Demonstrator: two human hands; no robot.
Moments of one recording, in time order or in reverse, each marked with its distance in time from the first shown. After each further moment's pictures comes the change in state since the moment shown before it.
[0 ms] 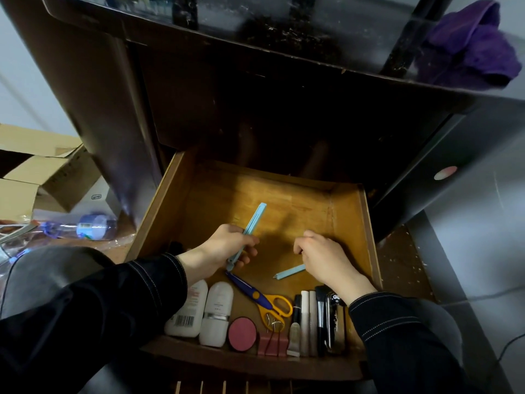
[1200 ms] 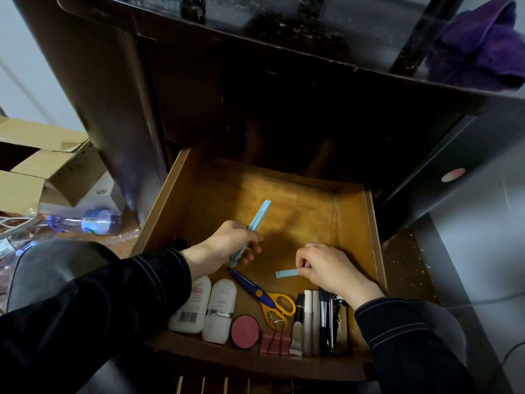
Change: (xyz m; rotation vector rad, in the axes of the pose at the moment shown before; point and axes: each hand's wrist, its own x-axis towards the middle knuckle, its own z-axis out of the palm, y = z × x) left_hand 0.002 -0.003 -0.004 -0.013 -0.036 0.034; right_hand -0.009 0.003 0.006 0.040 -0.118 -0.090
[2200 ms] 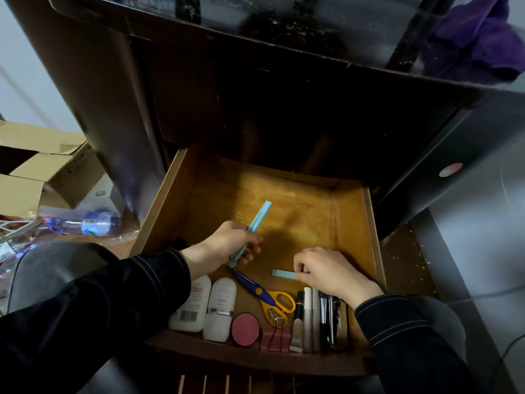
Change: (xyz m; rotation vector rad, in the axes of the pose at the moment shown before) left_hand 0.003 -0.002 -0.001 0.004 -0.027 -0.015; right_hand -0.008 -0.004 0.000 -0.012 -0.064 -0.048
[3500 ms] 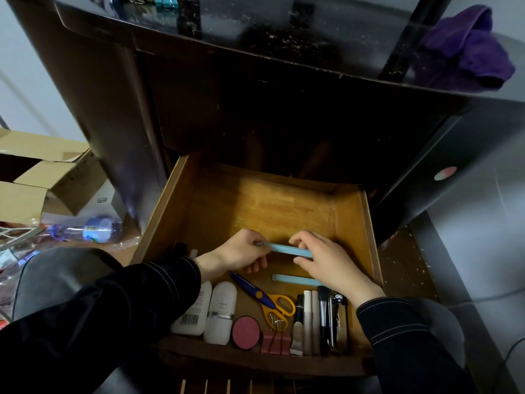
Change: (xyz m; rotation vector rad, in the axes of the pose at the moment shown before) left_hand -0.005 0.004 0.017 0.447 -0.125 0.217; right_hand 0.002 0.003 -0.004 0.224 0.279 0.057
